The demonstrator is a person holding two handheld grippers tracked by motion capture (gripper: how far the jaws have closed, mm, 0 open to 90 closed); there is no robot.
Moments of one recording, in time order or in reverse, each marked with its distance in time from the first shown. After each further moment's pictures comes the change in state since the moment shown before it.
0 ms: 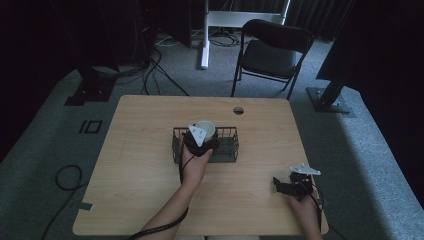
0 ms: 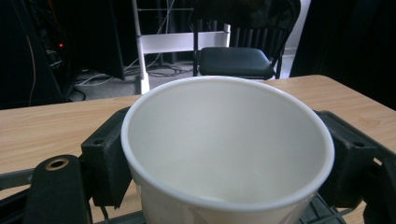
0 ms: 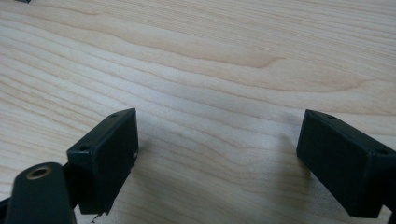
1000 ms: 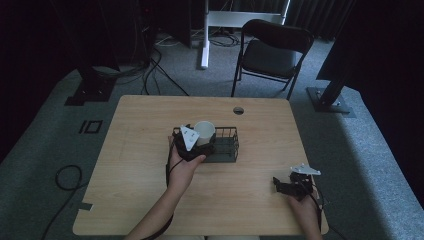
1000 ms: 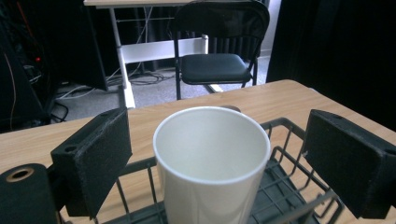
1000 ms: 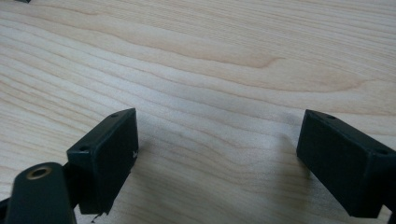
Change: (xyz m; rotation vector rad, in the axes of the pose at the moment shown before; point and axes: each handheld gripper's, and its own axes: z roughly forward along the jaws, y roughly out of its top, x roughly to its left) left arm 0.014 0.024 -0.050 -0.020 -0.100 0.052; right arm 0.000 0.000 0.000 -0.001 0.000 0.000
